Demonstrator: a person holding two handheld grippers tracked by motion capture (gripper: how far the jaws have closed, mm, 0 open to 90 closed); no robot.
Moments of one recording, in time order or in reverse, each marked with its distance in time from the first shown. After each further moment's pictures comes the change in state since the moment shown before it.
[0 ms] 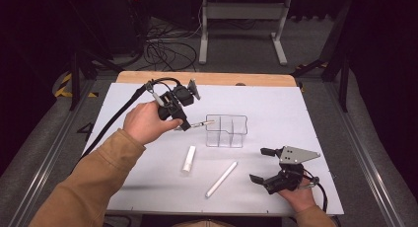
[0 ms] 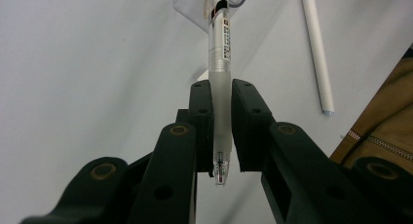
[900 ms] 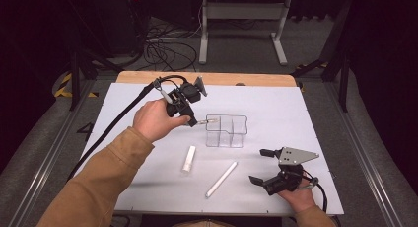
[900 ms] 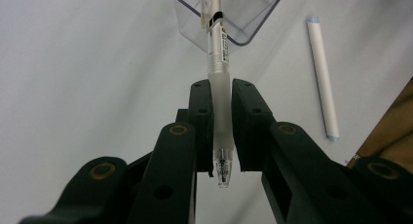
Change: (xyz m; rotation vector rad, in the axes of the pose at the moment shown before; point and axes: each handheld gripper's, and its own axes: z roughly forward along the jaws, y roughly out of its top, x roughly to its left) left arm 0.002 0.018 0.006 -0.042 0.021 -0.019; right arm 0.001 -0.002 0.001 0.011 0.011 -0.007
